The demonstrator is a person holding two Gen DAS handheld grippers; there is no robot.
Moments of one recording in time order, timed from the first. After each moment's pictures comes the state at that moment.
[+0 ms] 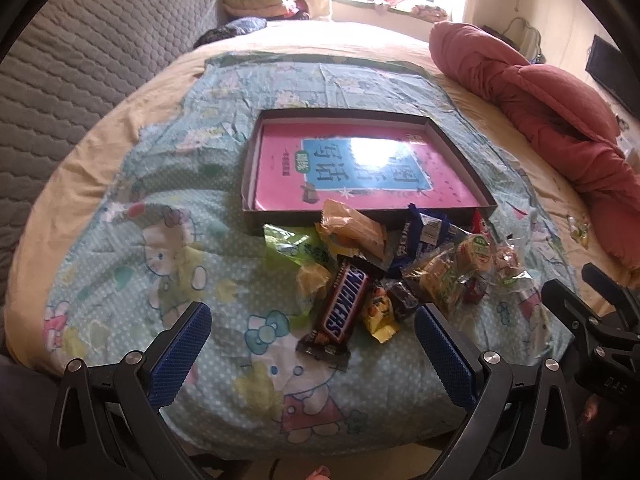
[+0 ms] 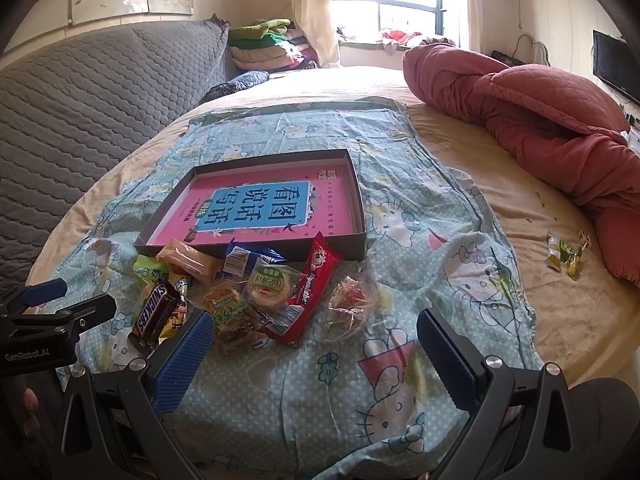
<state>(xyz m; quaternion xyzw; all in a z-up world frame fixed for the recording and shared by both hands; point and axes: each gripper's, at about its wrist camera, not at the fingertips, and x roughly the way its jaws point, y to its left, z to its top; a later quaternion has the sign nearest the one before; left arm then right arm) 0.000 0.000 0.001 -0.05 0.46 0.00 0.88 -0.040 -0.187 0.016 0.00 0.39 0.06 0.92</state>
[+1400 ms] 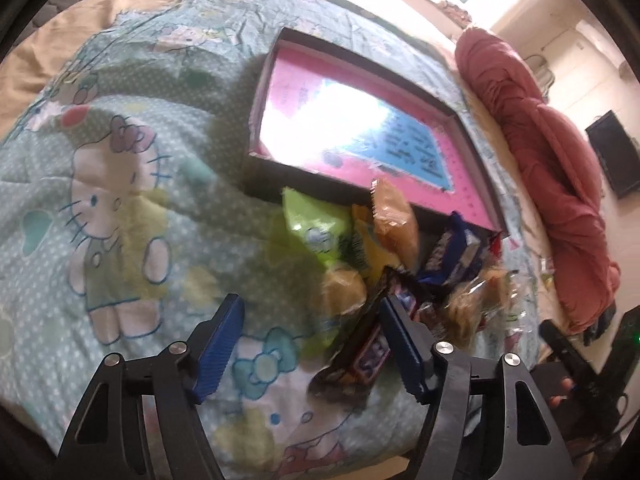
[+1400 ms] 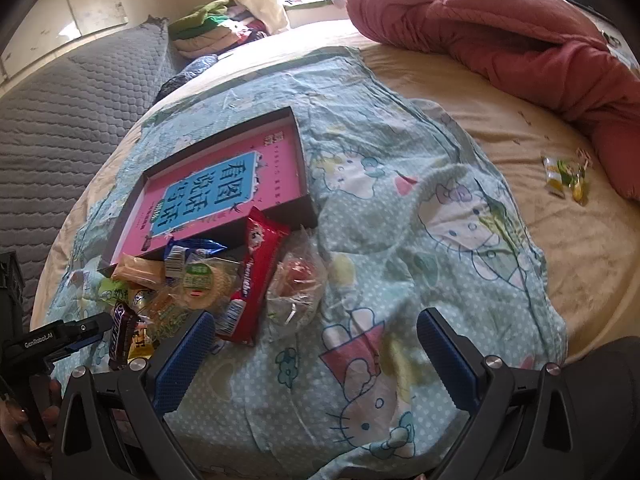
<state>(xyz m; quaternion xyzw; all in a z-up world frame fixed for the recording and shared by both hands) 0.058 0.056 -0.068 -0.22 0.53 -0.07 0.81 -0.007 -0.236 -0.021 0.11 0.46 0.02 0.88</state>
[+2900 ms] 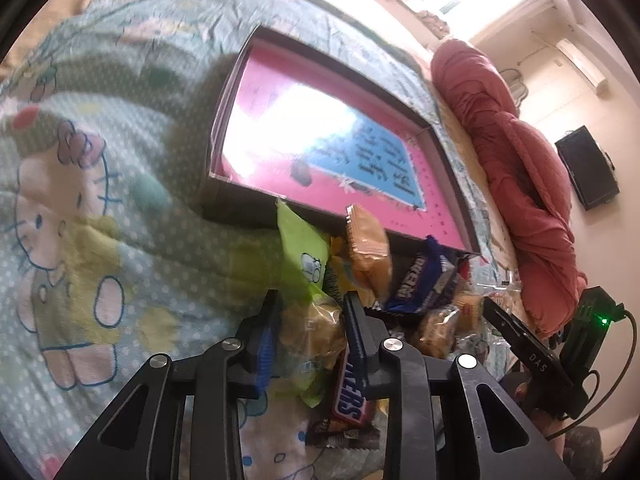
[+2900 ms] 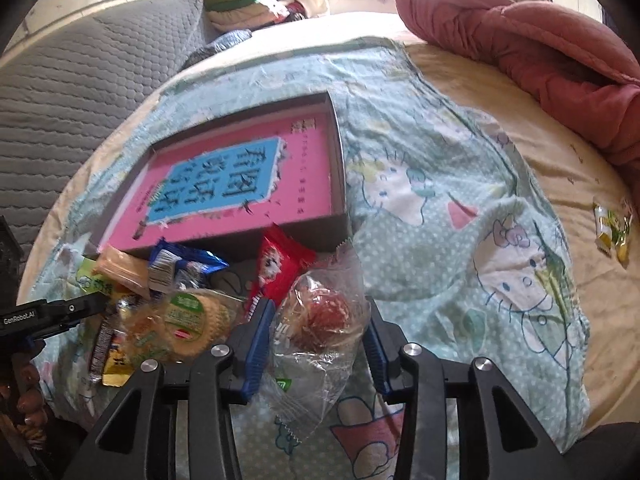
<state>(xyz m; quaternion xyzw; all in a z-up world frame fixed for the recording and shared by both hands) 0.079 0.058 -0.076 -0.27 0.51 -0.12 0.81 0.042 -0.217 -0.042 0.05 0.47 0.08 0.88</state>
